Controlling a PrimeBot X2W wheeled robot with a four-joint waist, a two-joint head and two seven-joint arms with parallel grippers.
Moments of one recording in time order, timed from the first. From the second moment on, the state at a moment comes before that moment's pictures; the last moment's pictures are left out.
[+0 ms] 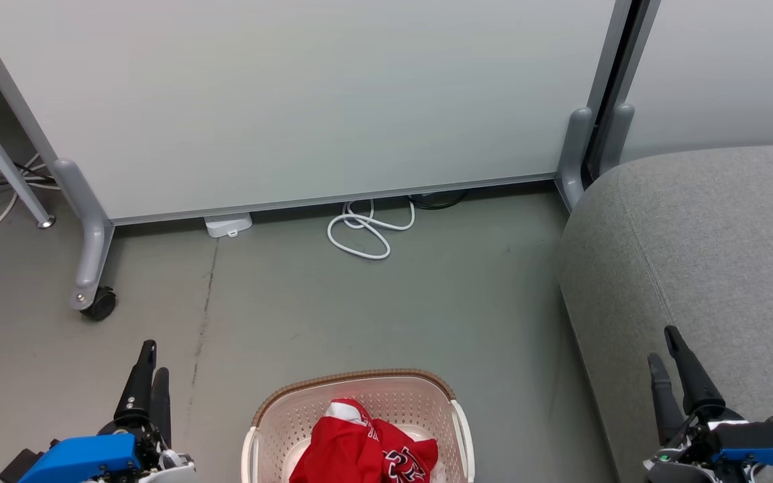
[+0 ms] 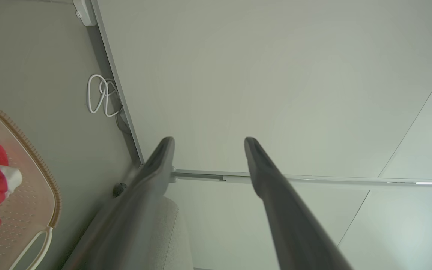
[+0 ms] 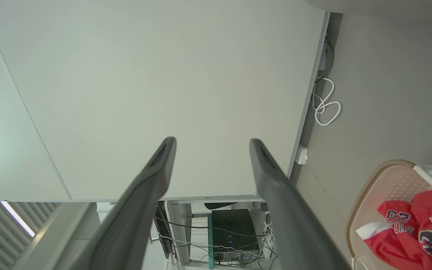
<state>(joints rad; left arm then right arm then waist) -0.05 0.04 0.11 0.29 -1.61 -0.13 0.11 -0.06 -0.04 -0.11 0.29 1.61 0.13 0.11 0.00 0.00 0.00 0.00</state>
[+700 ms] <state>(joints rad) -0.03 0.04 0.05 0.25 -1.38 -0.09 0.01 -0.05 -0.04 -0.05 0.26 1.35 0.13 0.01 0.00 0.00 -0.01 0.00</state>
